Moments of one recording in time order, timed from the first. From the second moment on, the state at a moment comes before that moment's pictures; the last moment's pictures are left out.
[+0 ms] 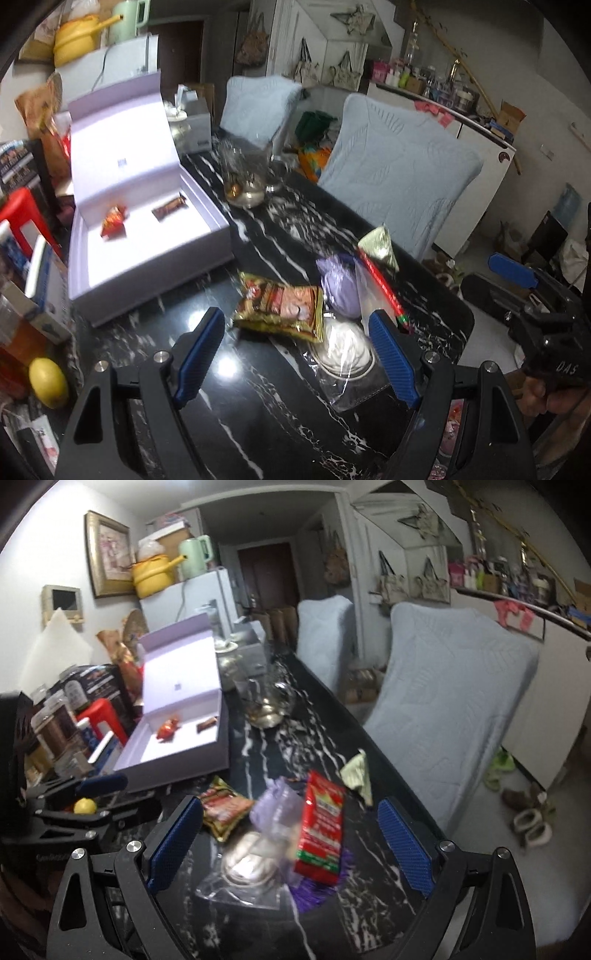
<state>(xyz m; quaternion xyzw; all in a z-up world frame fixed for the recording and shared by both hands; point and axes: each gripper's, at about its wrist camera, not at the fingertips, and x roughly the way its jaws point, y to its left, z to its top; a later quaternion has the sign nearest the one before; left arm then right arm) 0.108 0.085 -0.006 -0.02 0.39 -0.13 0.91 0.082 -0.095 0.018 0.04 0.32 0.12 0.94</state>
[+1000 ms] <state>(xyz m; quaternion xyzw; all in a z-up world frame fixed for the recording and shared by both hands) 0.197 0.064 -0.081 0.03 0.49 -0.13 0.86 0.157 -0.129 -0.046 0.07 0.40 0.12 0.91</state>
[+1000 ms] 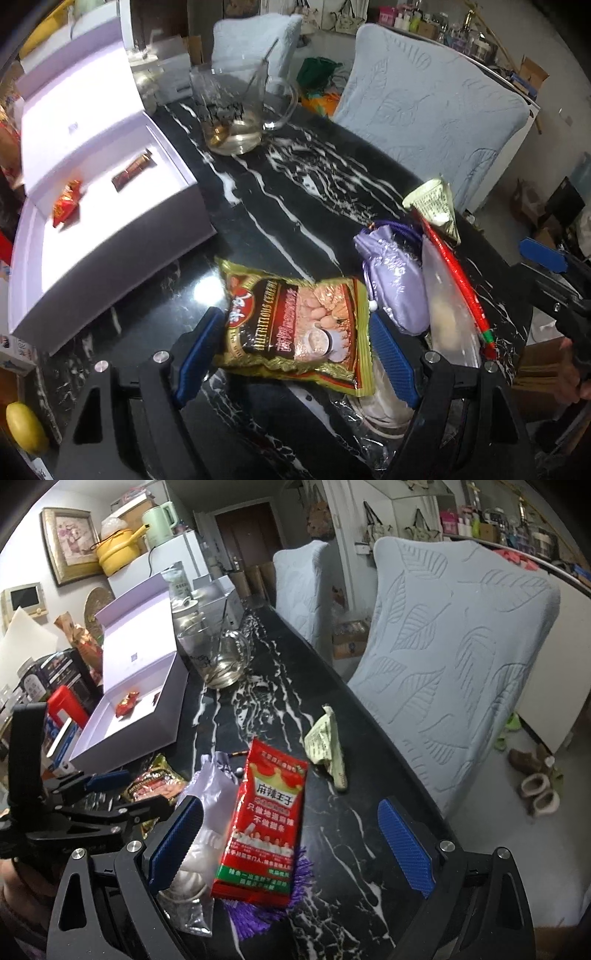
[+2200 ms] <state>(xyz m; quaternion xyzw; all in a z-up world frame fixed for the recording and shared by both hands) 0.222 0.083 -0.104 0.00 0.49 -0.13 0.86 0.187 -0.110 -0.093 0.07 0.47 0.15 0.87</state>
